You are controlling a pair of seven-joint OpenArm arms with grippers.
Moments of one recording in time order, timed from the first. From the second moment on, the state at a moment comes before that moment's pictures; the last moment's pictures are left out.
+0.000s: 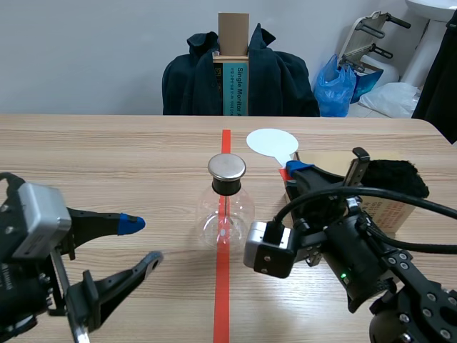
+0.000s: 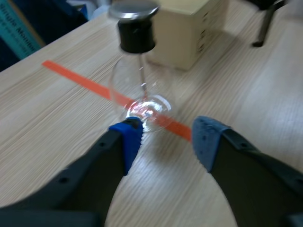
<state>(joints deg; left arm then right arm) 25.4 -35.9 13.5 94.5 -0.5 -29.8 -27.3 -15.7 24.8 -28.3 88.8 -72.8 -27.8 -1.3</state>
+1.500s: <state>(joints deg) 49.1 -36.4 -4.5 123.5 -10.6 -29.8 -7.3 -18.2 28.4 -23.4 77.2 -66.9 -35.7 -1.0</state>
